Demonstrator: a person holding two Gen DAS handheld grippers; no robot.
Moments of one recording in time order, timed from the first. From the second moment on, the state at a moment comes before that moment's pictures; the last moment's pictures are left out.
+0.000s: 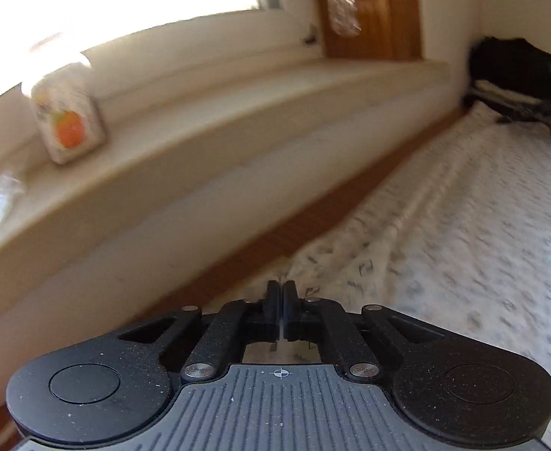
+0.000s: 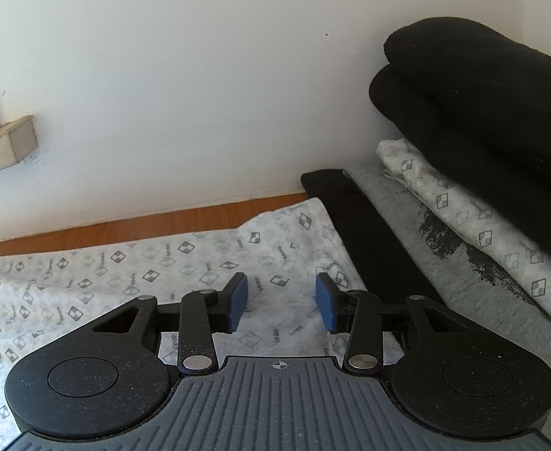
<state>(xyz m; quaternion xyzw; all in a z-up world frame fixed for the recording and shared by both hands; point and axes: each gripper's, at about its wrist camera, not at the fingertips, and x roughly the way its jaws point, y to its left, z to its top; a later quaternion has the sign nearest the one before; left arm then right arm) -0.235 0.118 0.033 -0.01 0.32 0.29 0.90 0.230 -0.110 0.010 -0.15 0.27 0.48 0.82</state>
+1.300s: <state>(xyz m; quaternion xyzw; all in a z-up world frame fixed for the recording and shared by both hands) -0.195 0.088 0.020 -0.06 0.32 0.18 0.93 0.193 -0.104 0.017 -0.18 0.25 0.58 0.75</state>
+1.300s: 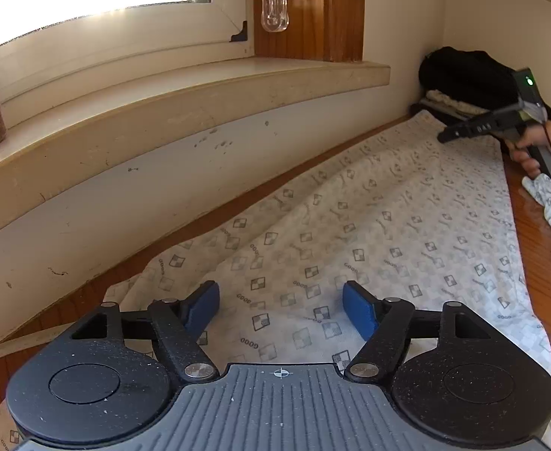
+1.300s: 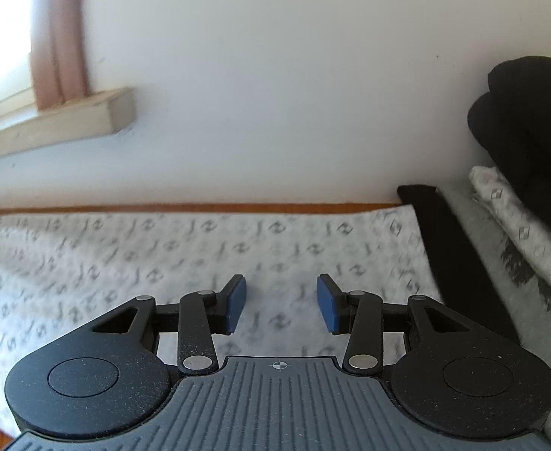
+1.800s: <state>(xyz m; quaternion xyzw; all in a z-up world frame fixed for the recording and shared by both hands) -0.141 0.129 0.026 -0.18 0.30 0.21 0.91 0.195 -0.102 0.012 -0.18 0.25 0.59 0.75</state>
